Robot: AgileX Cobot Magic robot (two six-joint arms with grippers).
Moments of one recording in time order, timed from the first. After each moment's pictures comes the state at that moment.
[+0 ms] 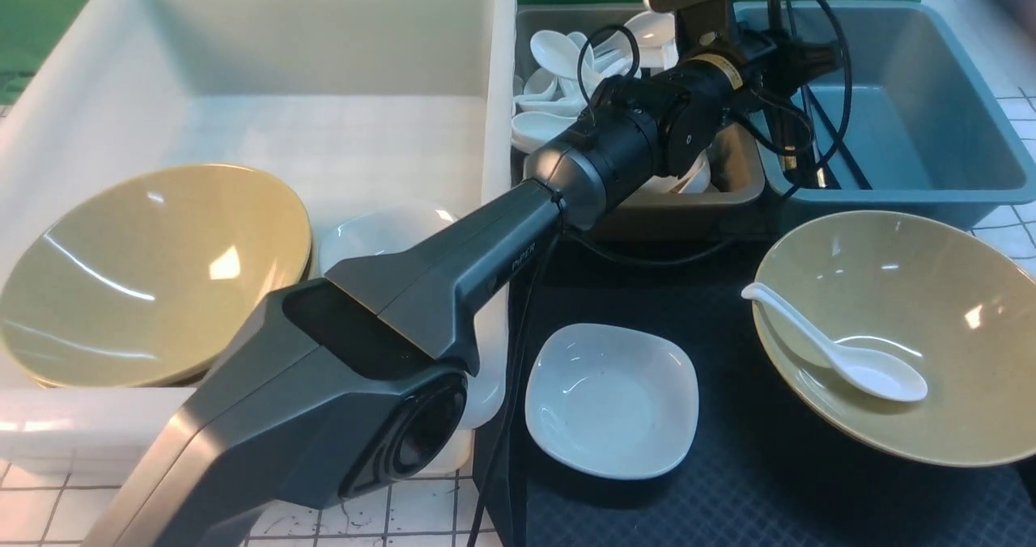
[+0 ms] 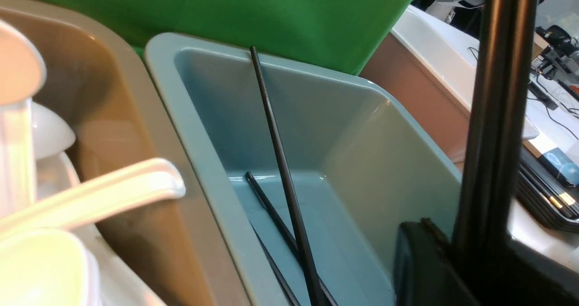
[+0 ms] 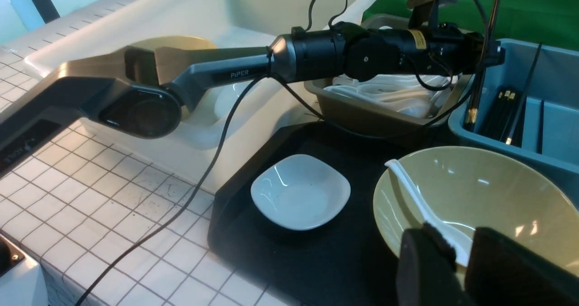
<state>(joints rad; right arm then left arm) 0.29 0.20 -1.09 0.19 1.17 -0.02 -0.71 2.68 -2.56 -0.13 0.11 -0.31</state>
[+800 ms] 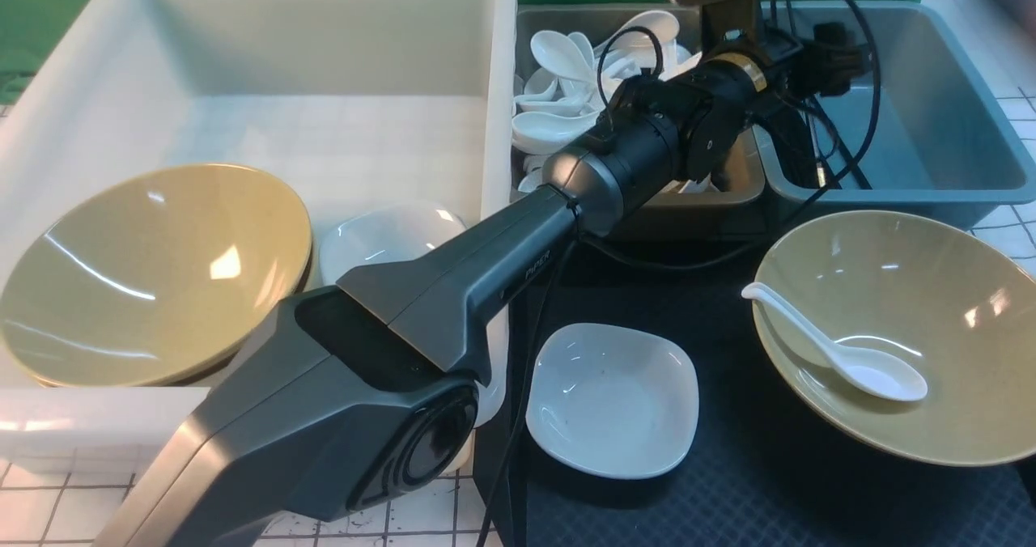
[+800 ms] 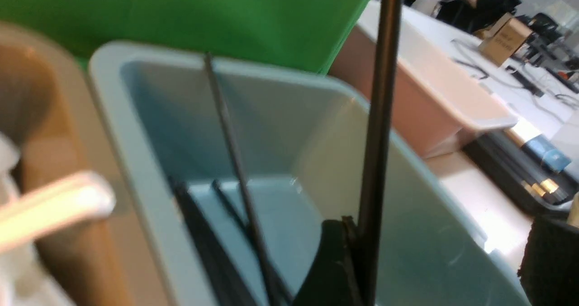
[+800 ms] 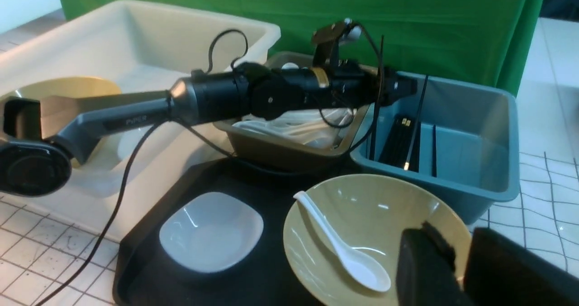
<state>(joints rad) 0.29 0.20 -1.09 -0.01 1.09 0.03 -0.74 2.68 -2.61 -0.08 0.11 -0.30</state>
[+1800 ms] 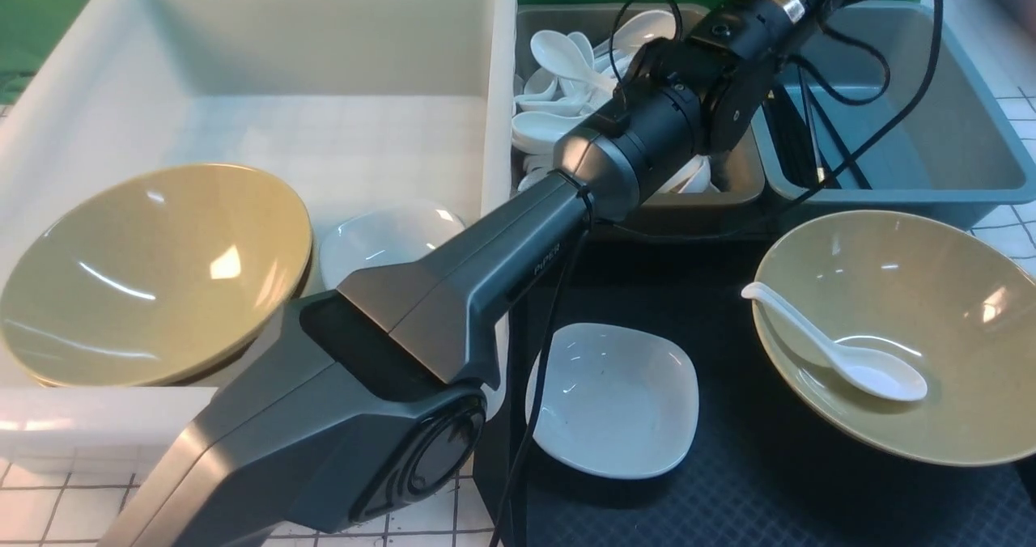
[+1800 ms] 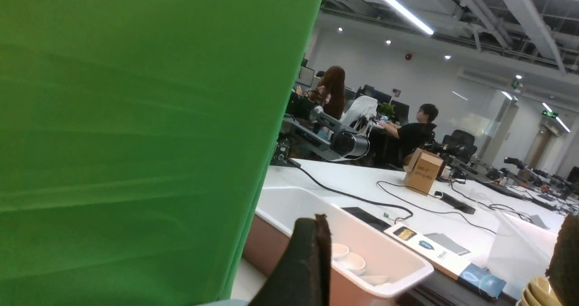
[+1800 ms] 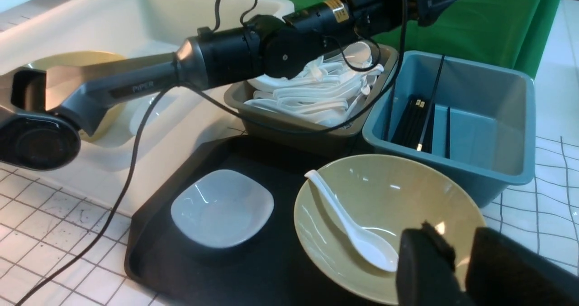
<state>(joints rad) 0.29 0.20 -1.09 0.03 1.13 0.01 -0.77 2.67 -2.67 -0.07 -0.17 -0.16</state>
